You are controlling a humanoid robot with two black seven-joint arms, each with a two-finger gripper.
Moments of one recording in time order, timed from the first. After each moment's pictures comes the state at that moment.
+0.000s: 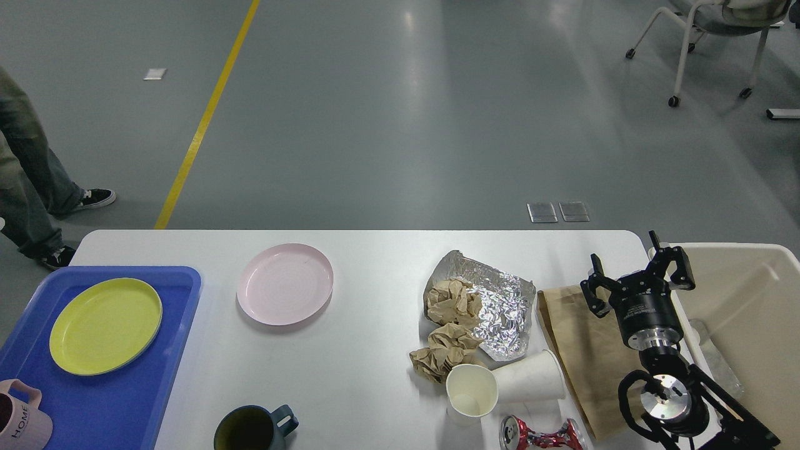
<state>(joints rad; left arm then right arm) -1.16 0.99 0.92 -0.65 0.28 -0.94 0.00 0.16 -0.23 1.15 1.01 -0.19 0.17 0.46</state>
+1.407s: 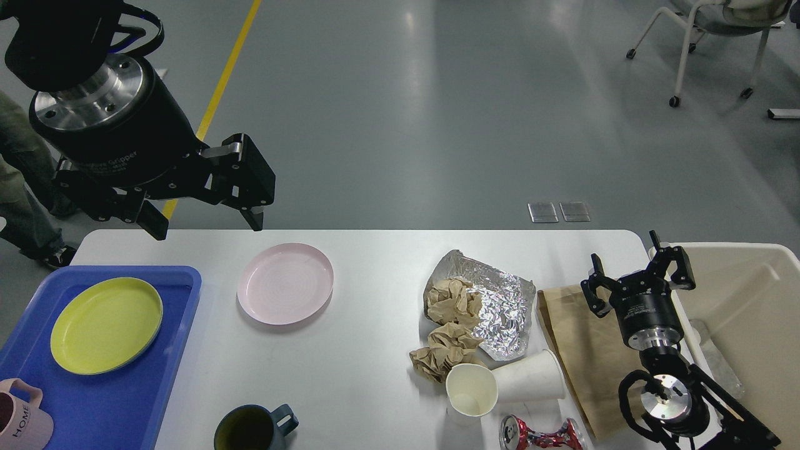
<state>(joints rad) -2.80 0.07 1.56 -1.66 -0.36 -0.96 -0.01 0.16 -0.23 1.15 1.01 -0.19 0.17 0.46</state>
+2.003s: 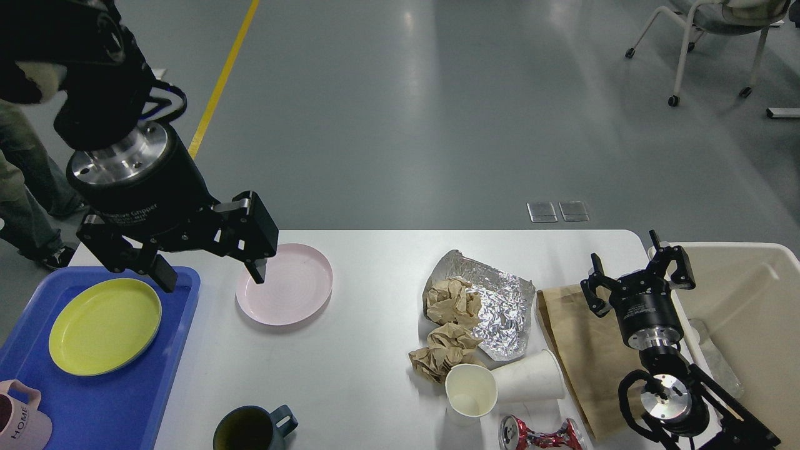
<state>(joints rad) -2.64 0.09 1.52 -1.67 -0.32 -0.96 -0.01 0.16 -0.23 1.15 1.01 -0.19 0.17 0.46</state>
